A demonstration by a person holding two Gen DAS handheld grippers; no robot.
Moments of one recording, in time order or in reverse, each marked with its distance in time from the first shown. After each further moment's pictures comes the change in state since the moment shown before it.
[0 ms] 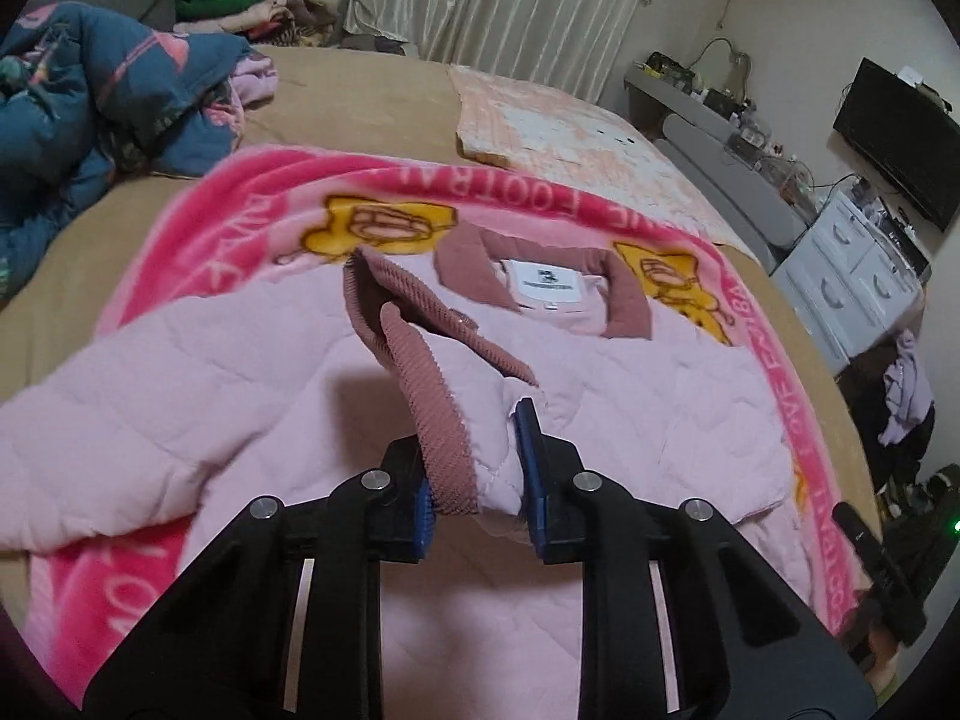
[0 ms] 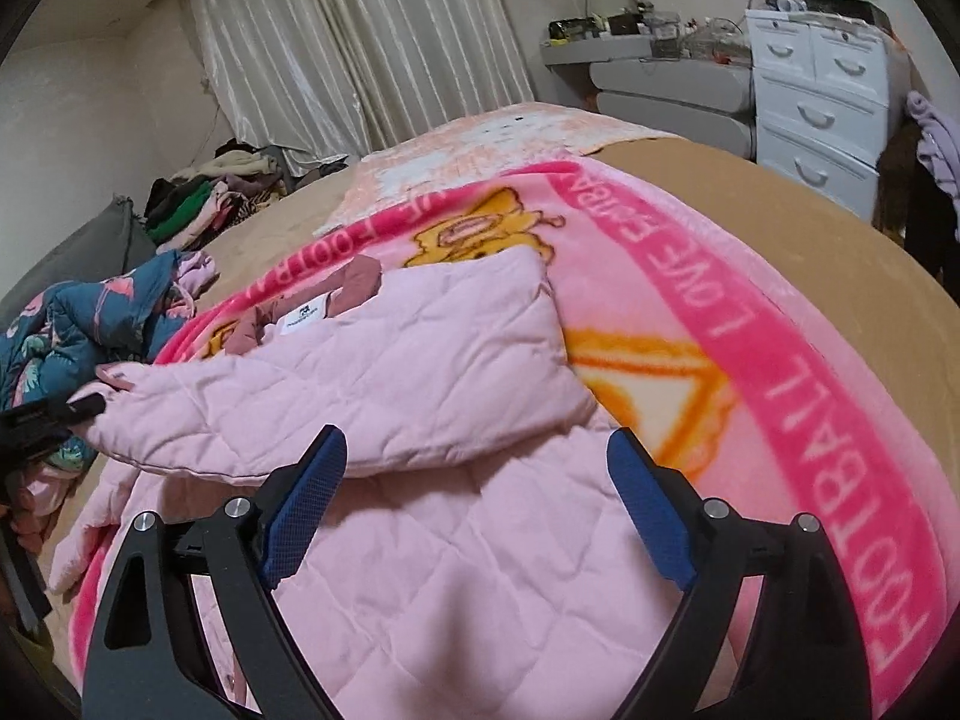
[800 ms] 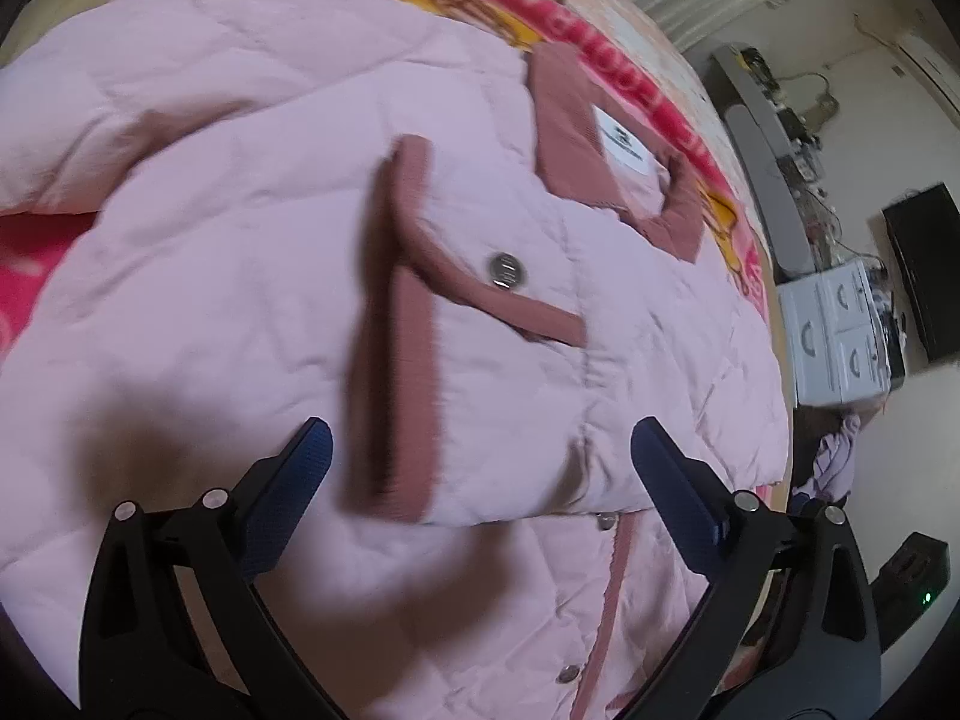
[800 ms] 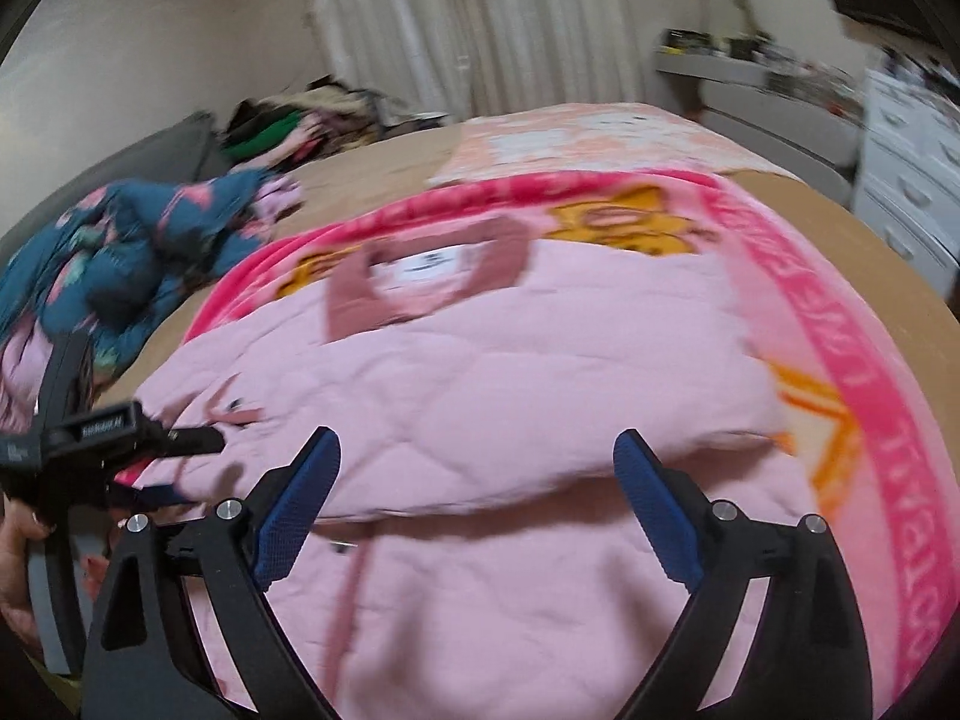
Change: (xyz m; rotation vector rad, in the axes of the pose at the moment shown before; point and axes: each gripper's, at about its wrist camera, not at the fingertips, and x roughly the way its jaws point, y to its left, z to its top) left arm 0.054 0.033 -0.078 -0.382 0.289 -0.142; right arm 0.012 0.074 -0.009 -0.159 0.048 0.093
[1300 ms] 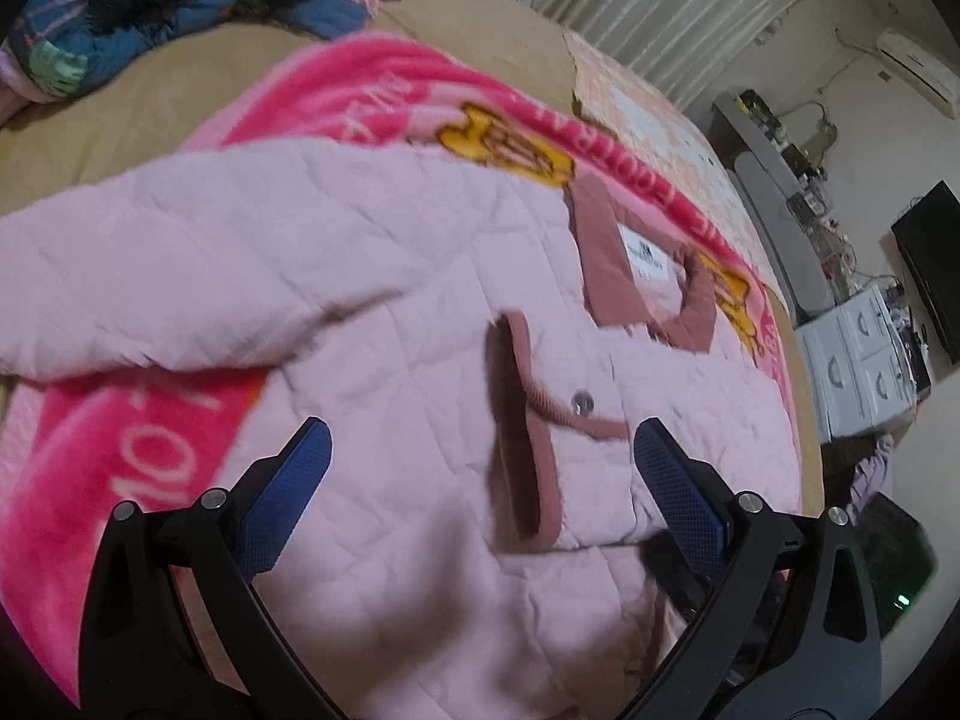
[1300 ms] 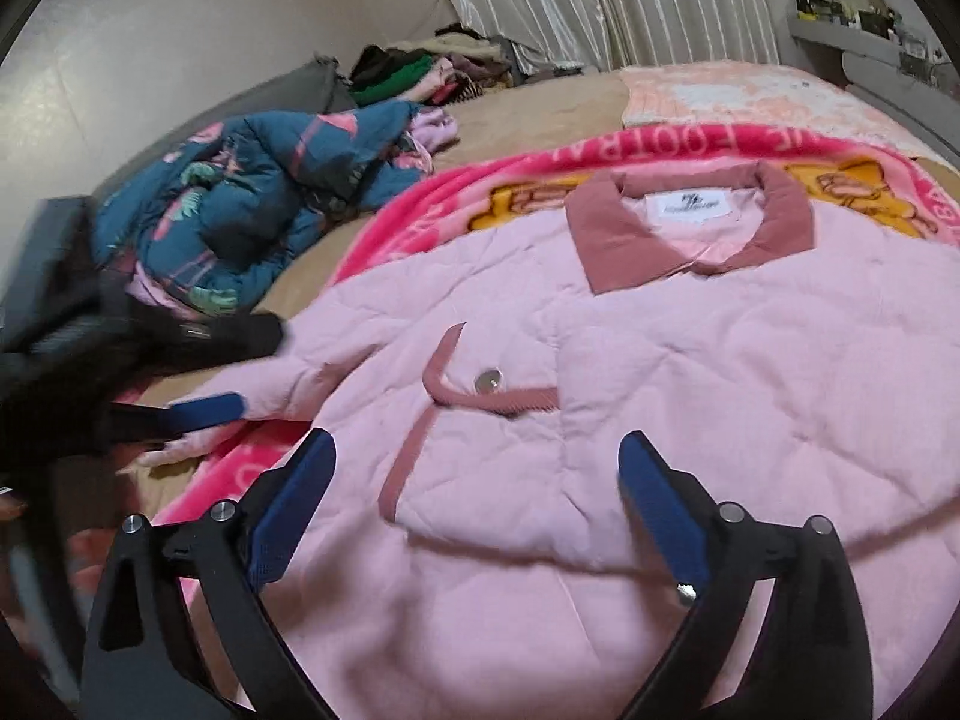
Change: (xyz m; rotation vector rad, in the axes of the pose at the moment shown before) left arm -0.085 0.029 0.028 0.051 -0.169 0.096; right arm 0.049 0.157 -0.015 -0.146 0.104 0.335
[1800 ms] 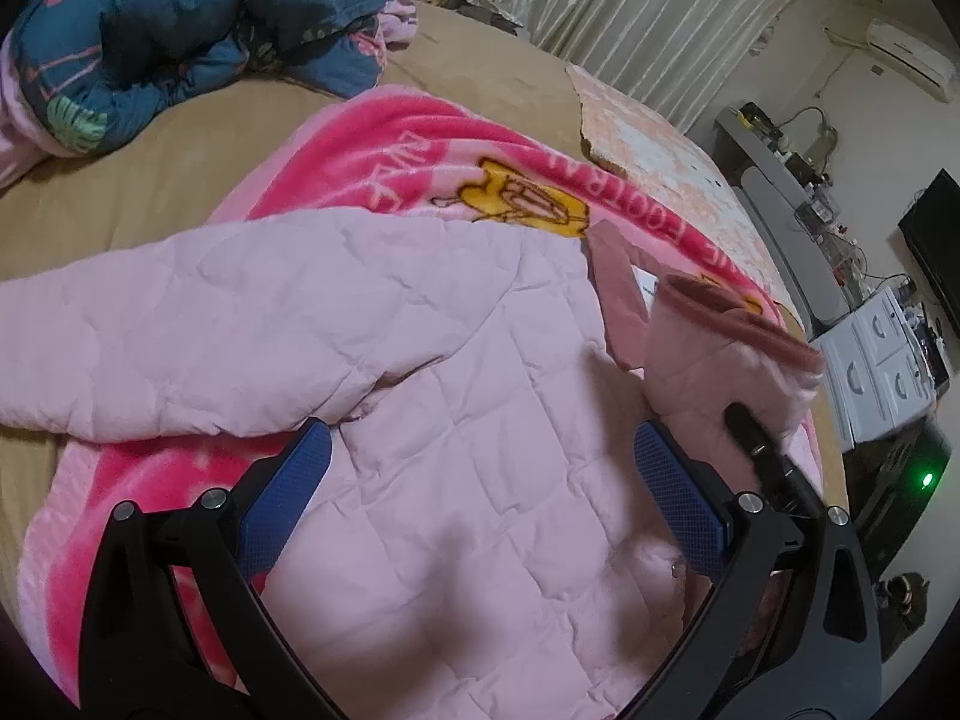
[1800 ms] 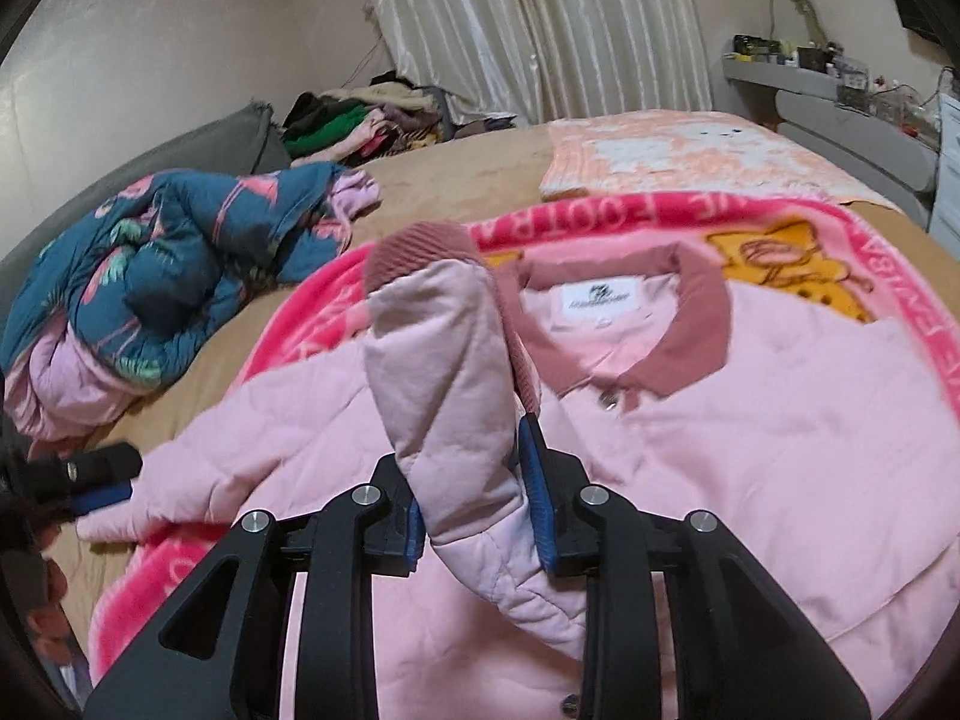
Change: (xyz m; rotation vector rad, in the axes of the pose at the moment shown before) left arm -0.030 0.013 0.017 0.047 -0.106 0.058; right arm 0.031 -0.021 0.042 0.035 -0.082 -0.154
